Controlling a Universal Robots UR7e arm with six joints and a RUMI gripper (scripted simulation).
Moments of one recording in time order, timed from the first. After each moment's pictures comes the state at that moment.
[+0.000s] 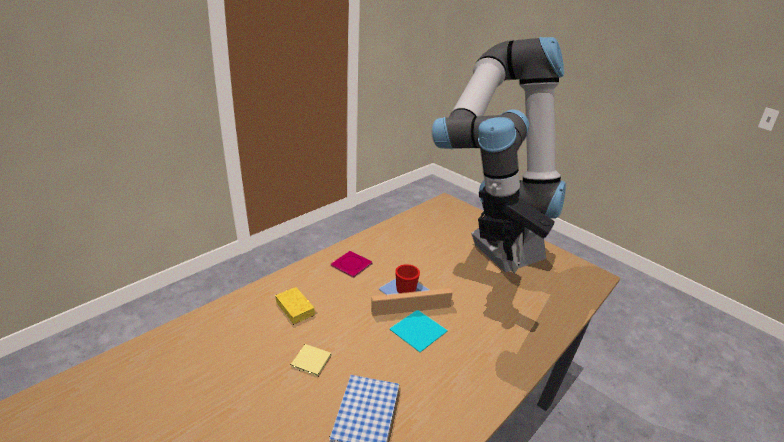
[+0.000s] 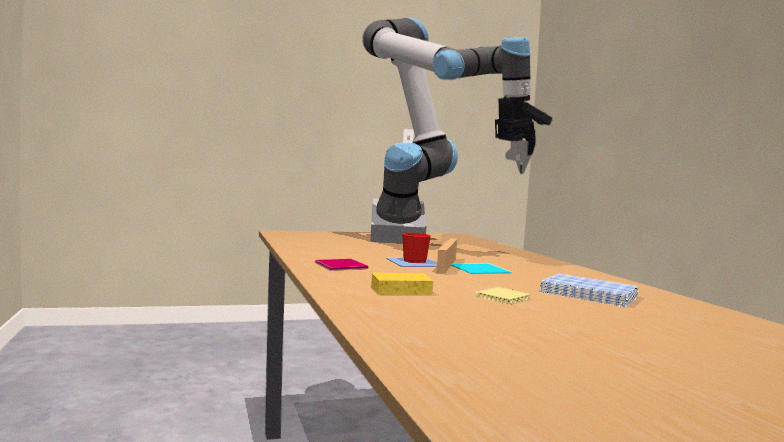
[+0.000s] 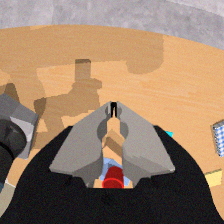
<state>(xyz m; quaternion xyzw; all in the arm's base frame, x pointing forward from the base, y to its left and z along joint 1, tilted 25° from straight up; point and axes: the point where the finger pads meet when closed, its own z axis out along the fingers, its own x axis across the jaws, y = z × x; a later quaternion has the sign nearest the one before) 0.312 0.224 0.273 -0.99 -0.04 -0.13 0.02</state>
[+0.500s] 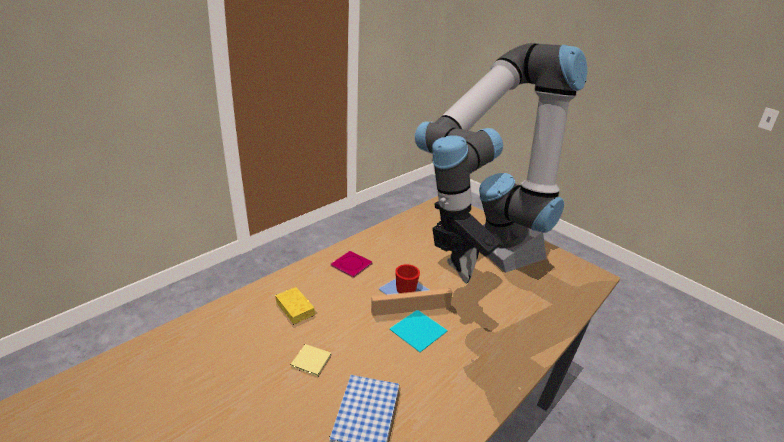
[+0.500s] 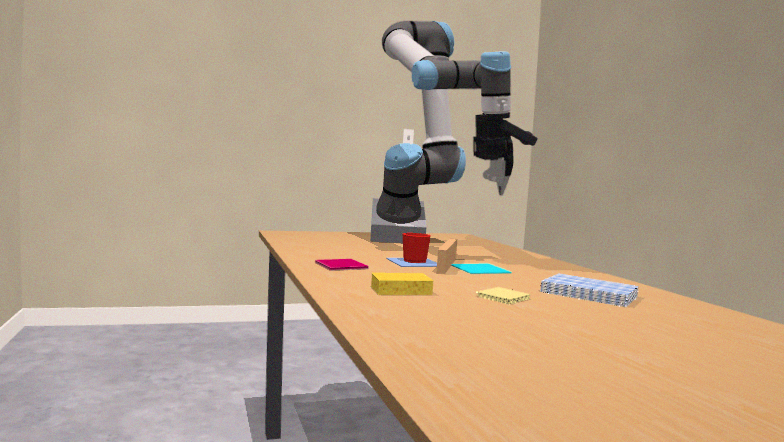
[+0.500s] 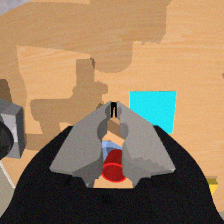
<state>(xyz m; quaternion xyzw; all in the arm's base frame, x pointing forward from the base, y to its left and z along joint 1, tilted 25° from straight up) 0.371 0.116 0.250 -0.99 0.07 -0.14 0.01</state>
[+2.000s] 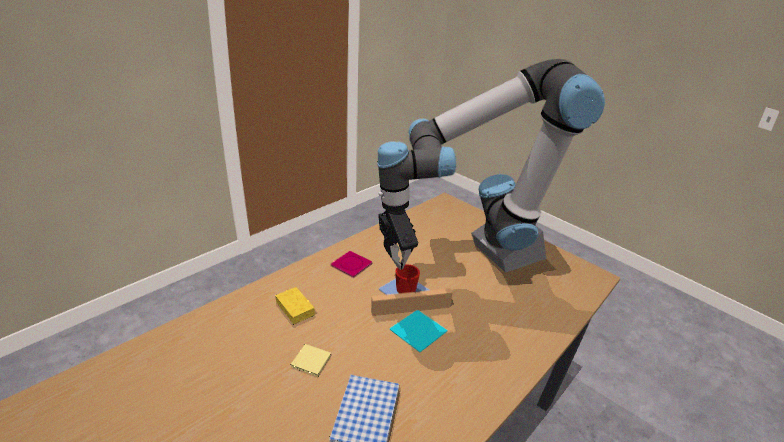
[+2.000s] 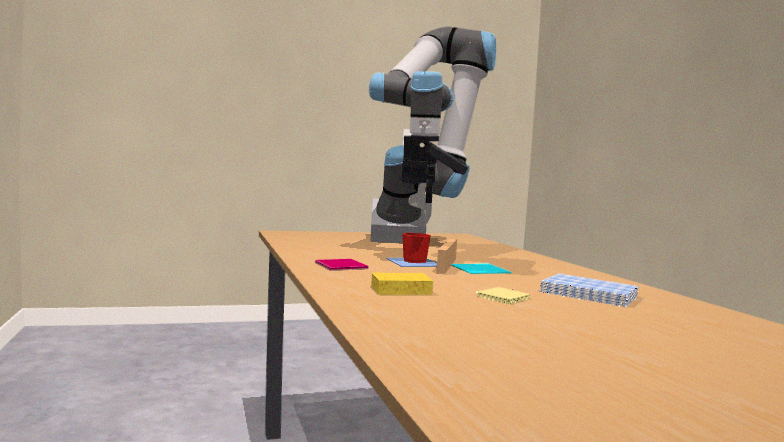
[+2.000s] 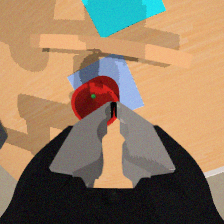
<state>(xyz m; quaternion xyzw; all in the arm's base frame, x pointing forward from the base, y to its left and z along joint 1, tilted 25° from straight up) 0.380 -0.112 0.208 -0.95 0.26 -0.16 -0.01</state>
